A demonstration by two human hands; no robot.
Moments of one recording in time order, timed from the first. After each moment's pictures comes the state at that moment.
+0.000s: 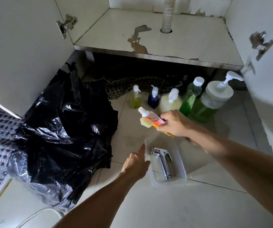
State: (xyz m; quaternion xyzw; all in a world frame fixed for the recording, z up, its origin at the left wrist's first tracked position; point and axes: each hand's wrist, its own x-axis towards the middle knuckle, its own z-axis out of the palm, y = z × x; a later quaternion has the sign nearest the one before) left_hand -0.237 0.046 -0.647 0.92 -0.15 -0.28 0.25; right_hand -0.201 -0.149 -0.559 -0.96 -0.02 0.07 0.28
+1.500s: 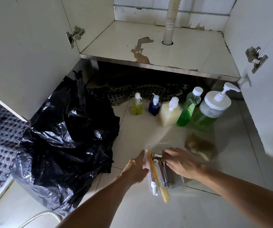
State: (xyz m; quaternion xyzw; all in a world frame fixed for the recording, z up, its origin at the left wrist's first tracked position) left_hand -0.233 0.051 -0.634 0.88 -0.13 -0.36 0.30; right_hand -0.281 -0.155 -0.630 -0.97 -0.24 -0.01 0.07
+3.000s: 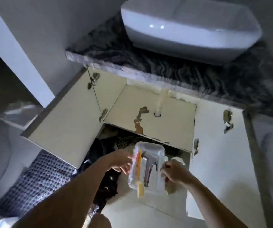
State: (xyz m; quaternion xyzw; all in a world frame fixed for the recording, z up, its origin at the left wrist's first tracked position) left_hand -0.144 0.058 -0.056 0.81 -0.06 -0.49 0.30; right_hand -0.237 -0.154 -0.059 -0.87 0.19 0.26 0.37
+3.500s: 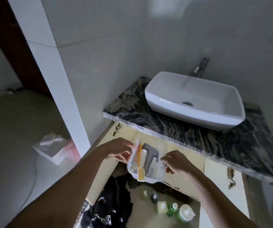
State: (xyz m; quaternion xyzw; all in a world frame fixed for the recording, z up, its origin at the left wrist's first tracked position) left_hand -0.058 0.119 0.200 0.84 -0.06 -0.34 0.41; right_hand -0.131 -0.112 0.184 -0.89 0.14 0.16 0.40
